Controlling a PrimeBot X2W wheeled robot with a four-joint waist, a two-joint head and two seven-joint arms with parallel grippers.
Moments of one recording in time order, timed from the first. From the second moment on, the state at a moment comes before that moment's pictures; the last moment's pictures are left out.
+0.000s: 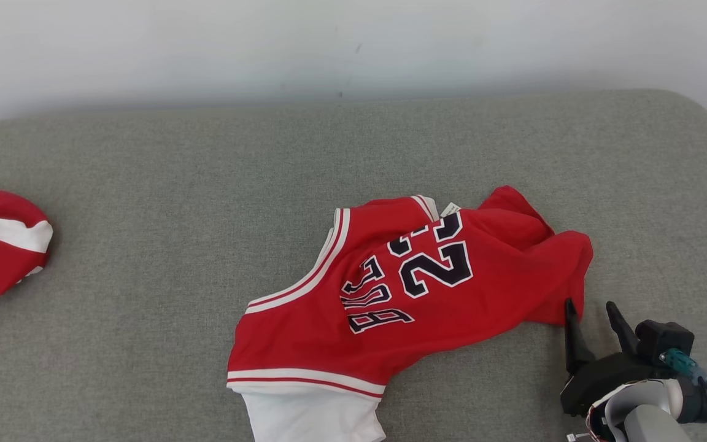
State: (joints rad) left arm 0.08 0.05 -0.29 0.51 -0.31 -0.13 -0.26; right arm -0.34 -0.15 -0.09 0.75 0.20 0.13 -0.26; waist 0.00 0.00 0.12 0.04
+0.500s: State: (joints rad) left arm -0.01 0.06 -0.39 0.61 -0.49 -0.13 -0.27; right arm -0.39 -0.16 -0.05 0.90 0.25 0.13 -0.26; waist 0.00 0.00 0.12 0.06
